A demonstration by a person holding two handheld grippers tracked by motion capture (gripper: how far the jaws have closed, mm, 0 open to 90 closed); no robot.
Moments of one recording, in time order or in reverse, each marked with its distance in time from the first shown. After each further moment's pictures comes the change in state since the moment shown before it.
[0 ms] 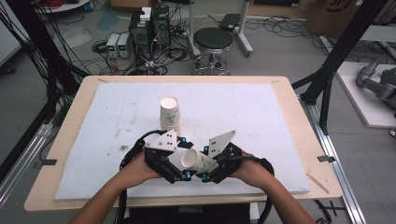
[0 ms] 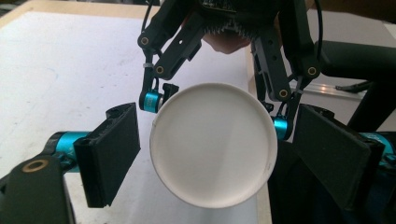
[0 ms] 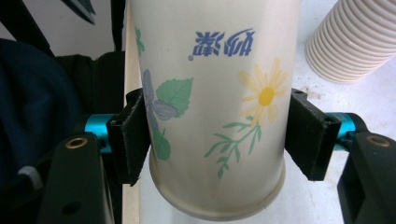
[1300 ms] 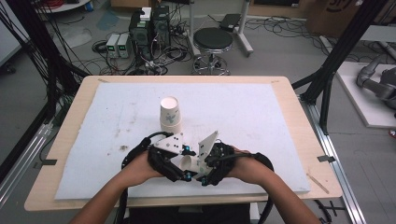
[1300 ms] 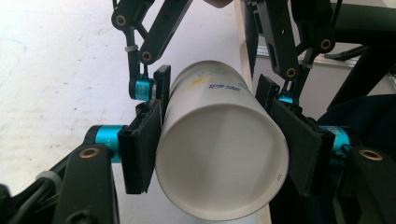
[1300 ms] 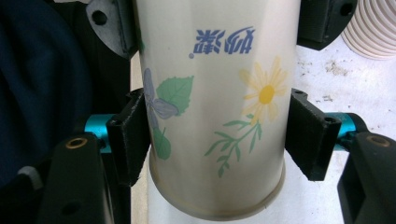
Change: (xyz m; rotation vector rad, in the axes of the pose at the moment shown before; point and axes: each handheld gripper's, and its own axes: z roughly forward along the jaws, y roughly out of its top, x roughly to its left) left arm 0.005 -0.004 0.010 0.120 -0.059 0.022; right arm 0.002 0.020 0.009 0.223 0.047 -0.042
